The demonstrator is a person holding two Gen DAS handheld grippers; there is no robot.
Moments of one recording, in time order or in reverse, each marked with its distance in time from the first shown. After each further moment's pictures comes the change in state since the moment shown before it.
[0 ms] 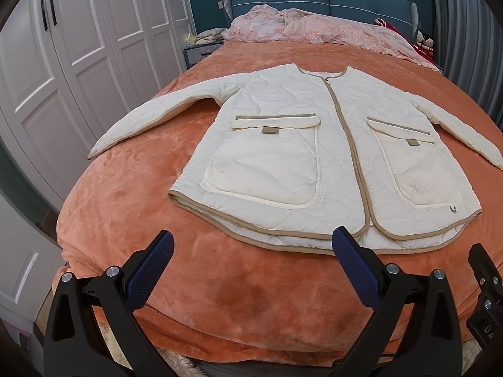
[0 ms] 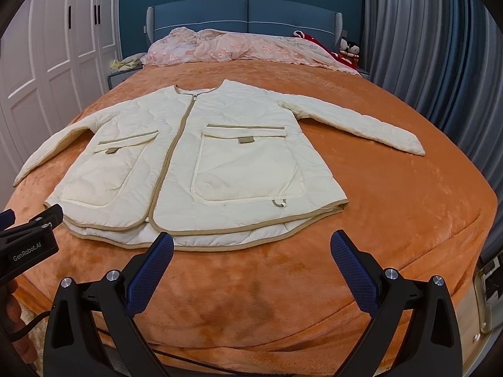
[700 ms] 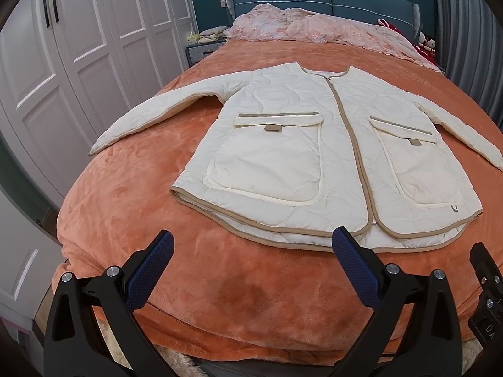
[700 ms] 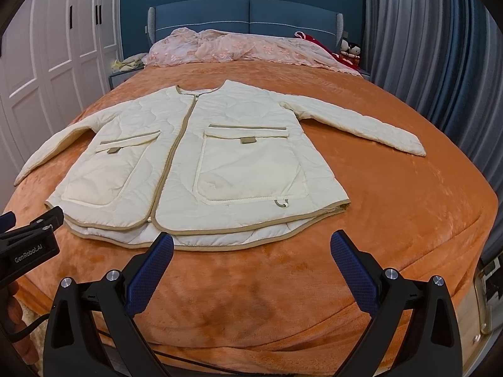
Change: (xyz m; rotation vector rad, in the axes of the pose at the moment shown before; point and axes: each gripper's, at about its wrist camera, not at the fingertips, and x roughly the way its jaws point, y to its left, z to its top) left arm -0.001 0.003 -0.002 -0.005 0.003 0.004; right arm -0.001 0.004 -0.002 -0.007 -0.004 0.001
